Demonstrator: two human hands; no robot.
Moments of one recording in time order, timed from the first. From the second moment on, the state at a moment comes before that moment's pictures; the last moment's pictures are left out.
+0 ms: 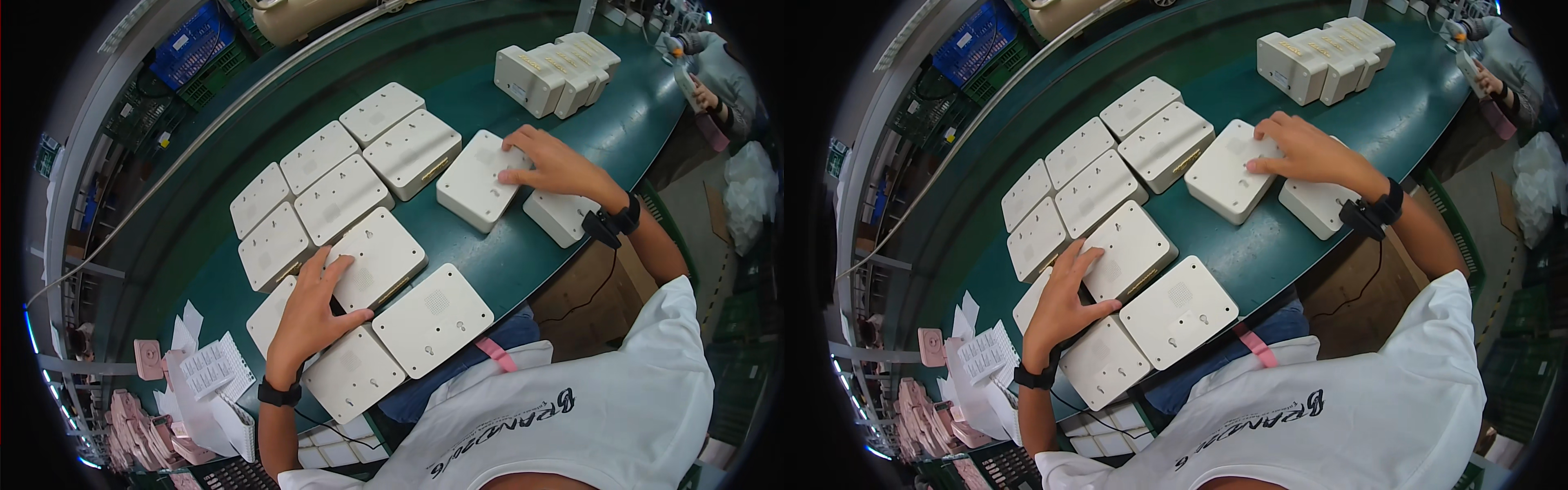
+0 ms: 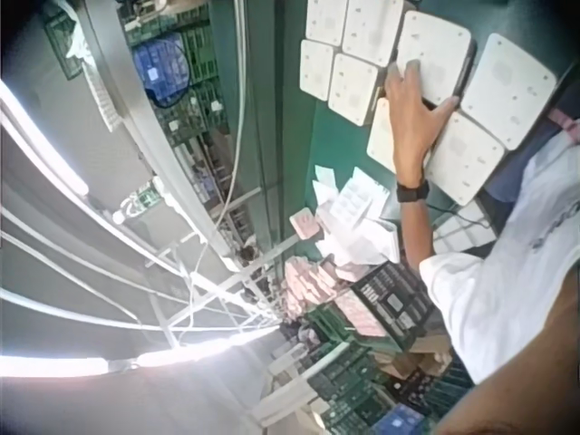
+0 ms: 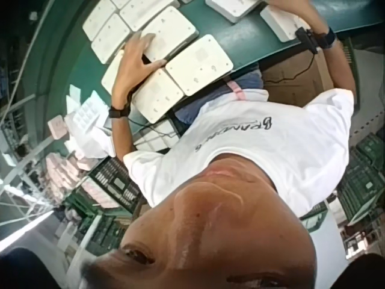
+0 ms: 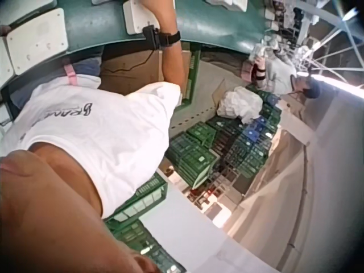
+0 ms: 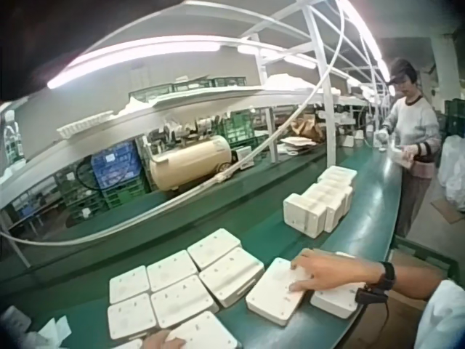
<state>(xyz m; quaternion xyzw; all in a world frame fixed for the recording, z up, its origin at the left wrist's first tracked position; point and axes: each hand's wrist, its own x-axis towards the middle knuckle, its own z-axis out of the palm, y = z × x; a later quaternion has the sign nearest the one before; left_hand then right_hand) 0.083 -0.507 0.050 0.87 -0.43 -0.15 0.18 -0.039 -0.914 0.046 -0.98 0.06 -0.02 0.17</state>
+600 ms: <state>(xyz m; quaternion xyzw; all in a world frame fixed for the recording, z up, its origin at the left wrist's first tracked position) 0.084 -0.494 0.048 0.86 -0.46 -0.10 0.20 -0.030 -0.874 0.058 -0.95 0.02 0.07 0.29</state>
